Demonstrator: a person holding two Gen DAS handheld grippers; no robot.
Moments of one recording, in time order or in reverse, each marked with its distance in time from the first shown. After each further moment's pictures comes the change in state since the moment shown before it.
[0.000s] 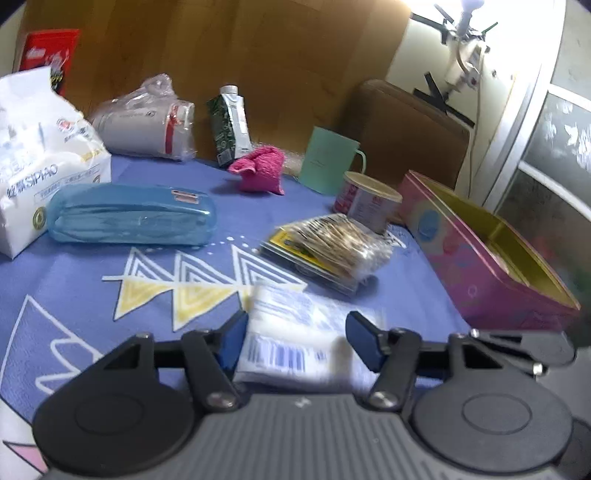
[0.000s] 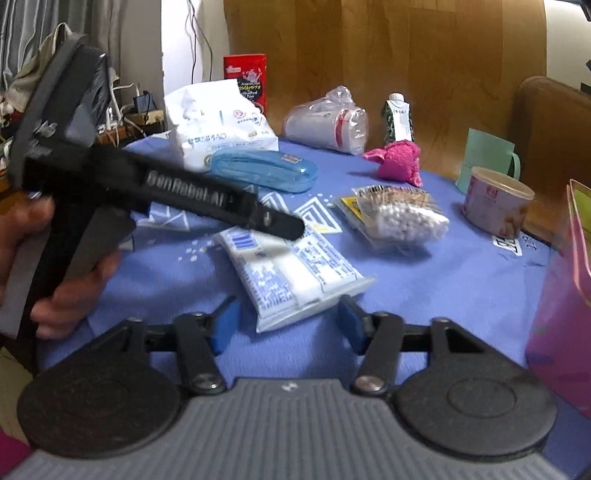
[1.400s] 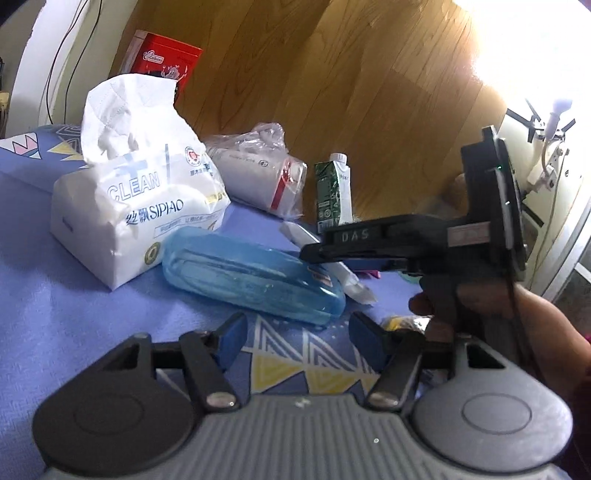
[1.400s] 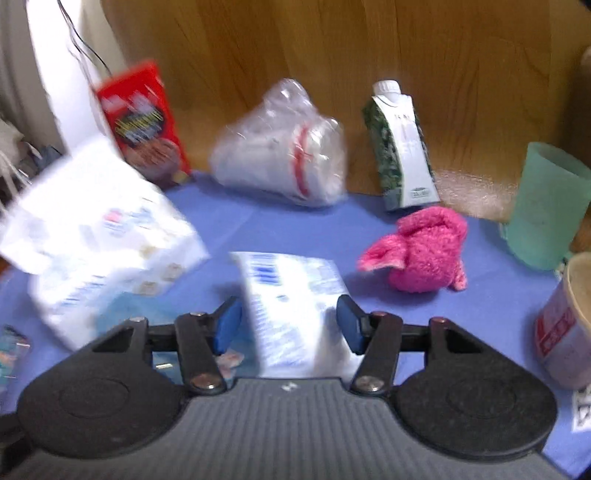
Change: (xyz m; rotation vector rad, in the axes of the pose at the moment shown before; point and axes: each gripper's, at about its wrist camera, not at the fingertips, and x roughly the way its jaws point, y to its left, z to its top) left arm -0.016 0.073 0.020 -0.238 -0.208 0.139; right arm 0.192 -0.043 0.154 0.188 0.160 -0.095
